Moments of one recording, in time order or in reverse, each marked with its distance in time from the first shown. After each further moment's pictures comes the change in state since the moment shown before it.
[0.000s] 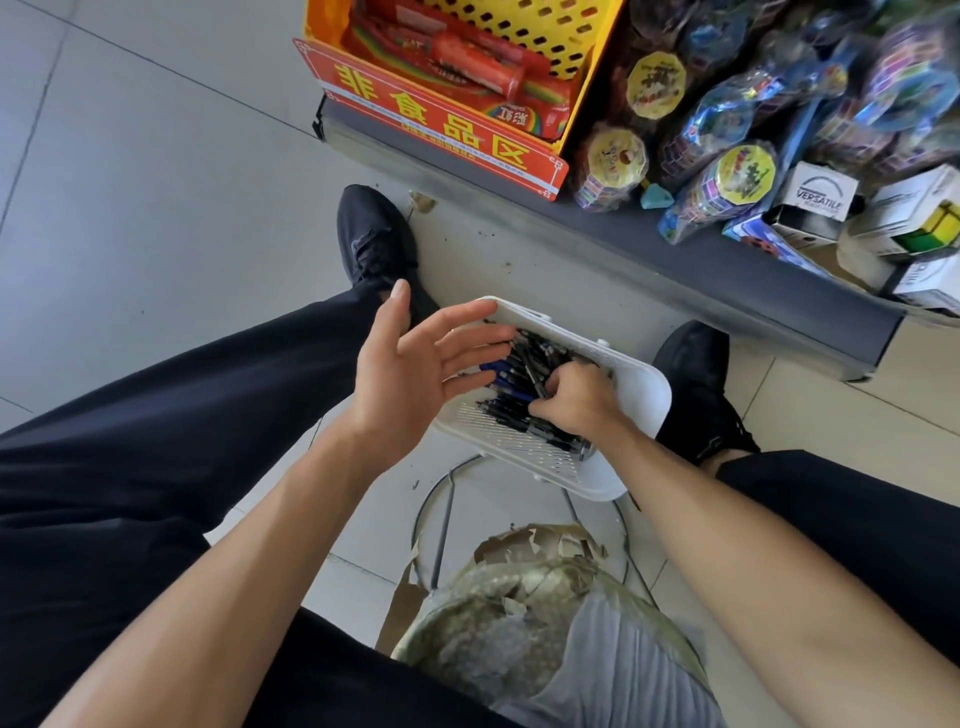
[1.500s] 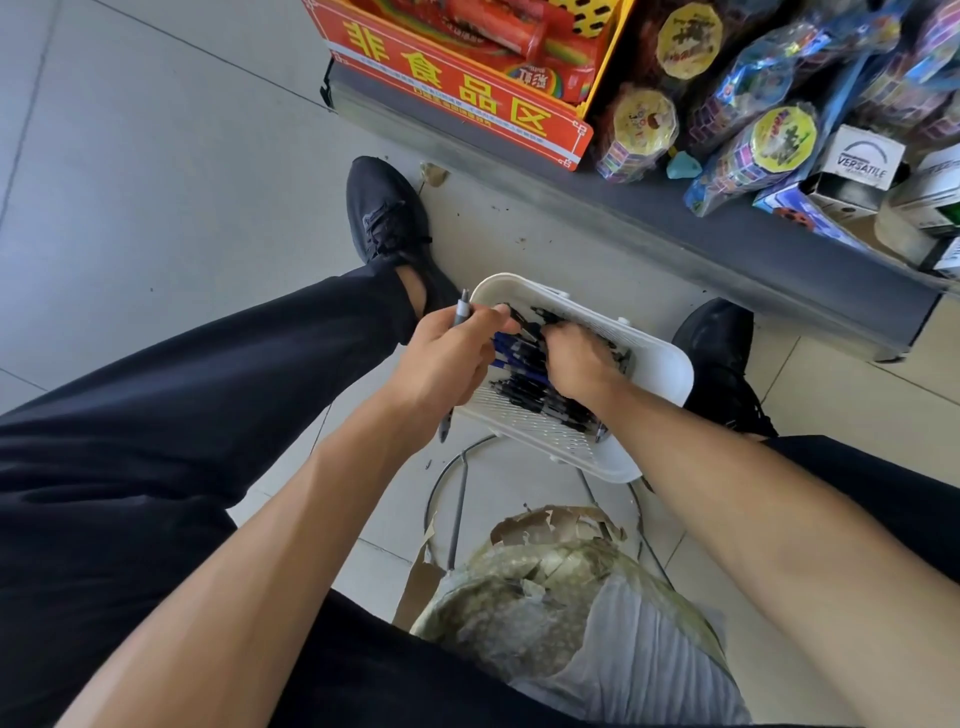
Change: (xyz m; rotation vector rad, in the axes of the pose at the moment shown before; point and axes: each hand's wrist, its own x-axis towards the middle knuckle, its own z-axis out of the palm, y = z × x) left_hand 0.003 -0.001 0.015 0.382 0.243 -0.089; right_hand 0.025 -0.022 0.005 -0.399 0.039 -0.193
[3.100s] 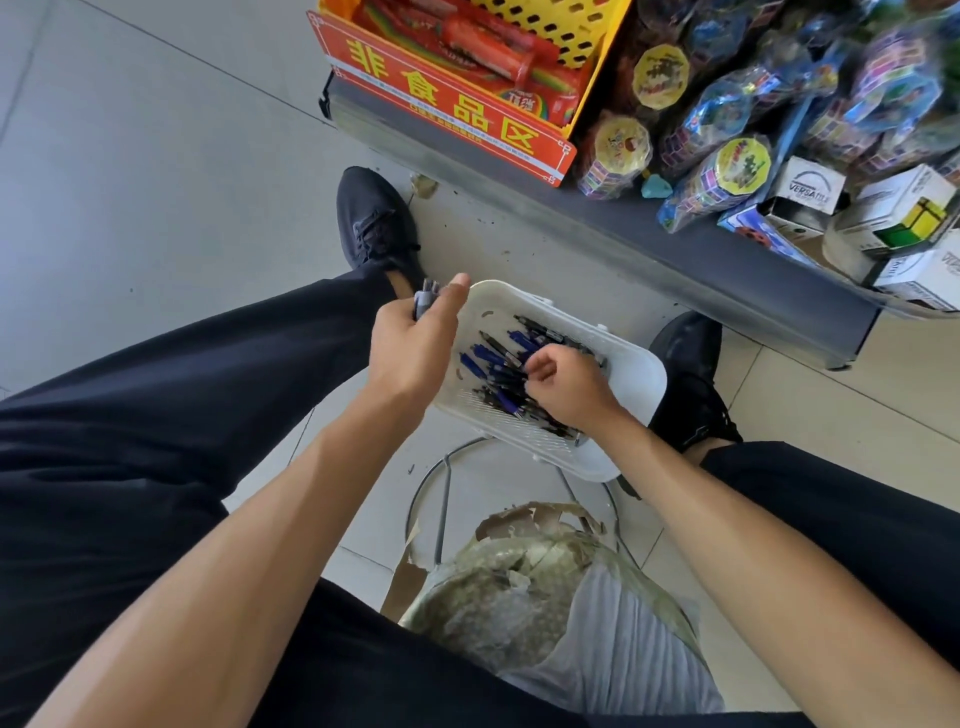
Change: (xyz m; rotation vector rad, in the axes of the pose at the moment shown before) left_hand 0.008 -0.009 -0.005 0.016 0.356 0.194; right_hand -0.061 0.001 -0.013 0.713 0.073 0.061
